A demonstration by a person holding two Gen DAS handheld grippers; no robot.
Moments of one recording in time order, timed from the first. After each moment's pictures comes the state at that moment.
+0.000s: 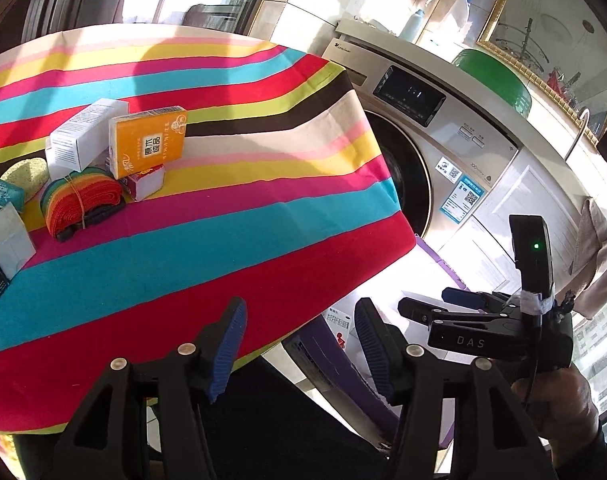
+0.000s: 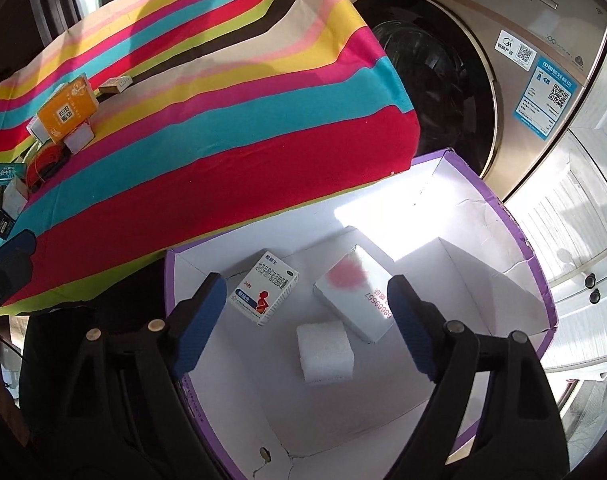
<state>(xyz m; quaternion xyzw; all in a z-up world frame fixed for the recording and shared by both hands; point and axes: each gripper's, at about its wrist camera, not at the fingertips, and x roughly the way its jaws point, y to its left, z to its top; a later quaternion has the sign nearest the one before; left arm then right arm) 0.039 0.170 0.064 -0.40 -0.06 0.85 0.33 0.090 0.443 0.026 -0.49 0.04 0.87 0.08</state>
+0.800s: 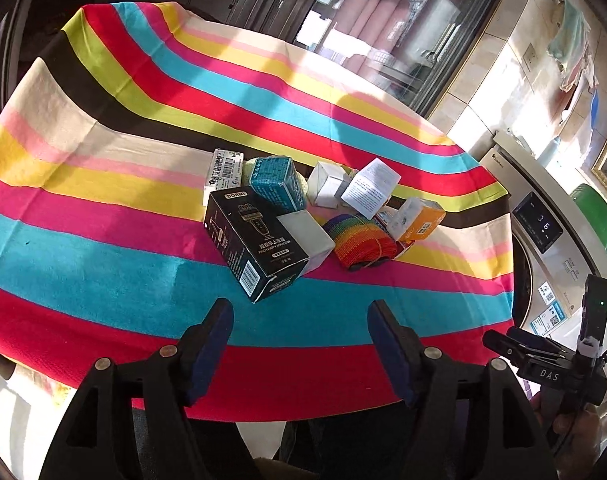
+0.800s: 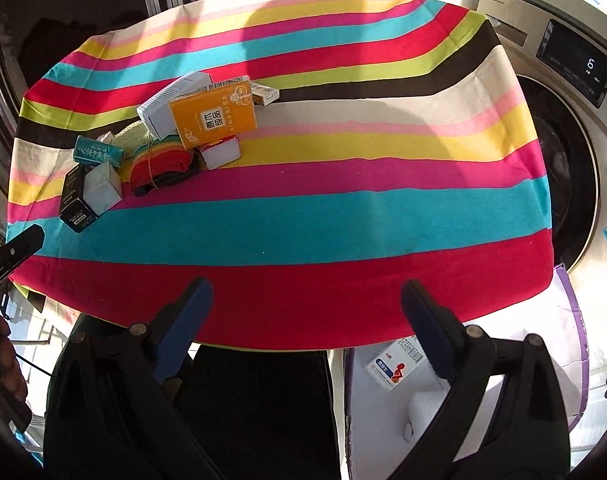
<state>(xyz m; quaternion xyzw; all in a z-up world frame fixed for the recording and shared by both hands) 0.015 -0.018 0.056 -0.37 -0.18 0.90 0.11 0.037 0.318 0.052 -0.45 -0.02 0.89 -0.07</state>
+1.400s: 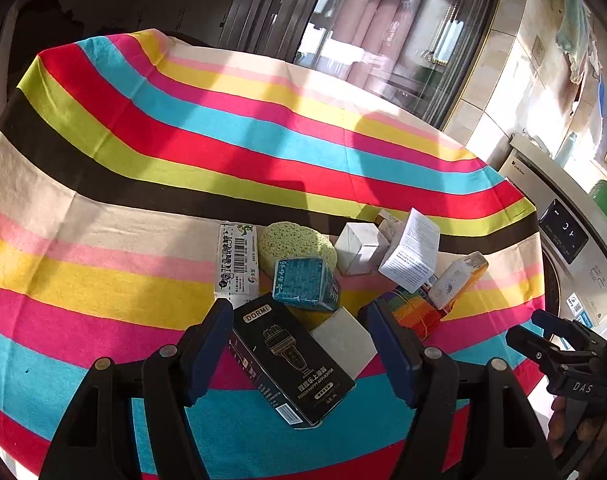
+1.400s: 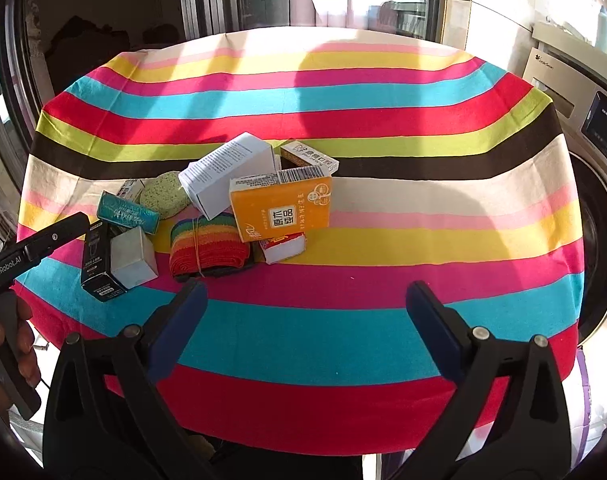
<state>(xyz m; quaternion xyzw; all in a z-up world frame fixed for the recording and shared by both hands) -0.067 -0.024 0.067 -0.36 -0.13 0.92 0.10 -0.018 0.257 0.077 -0.38 -0.05 0.92 -0.11</state>
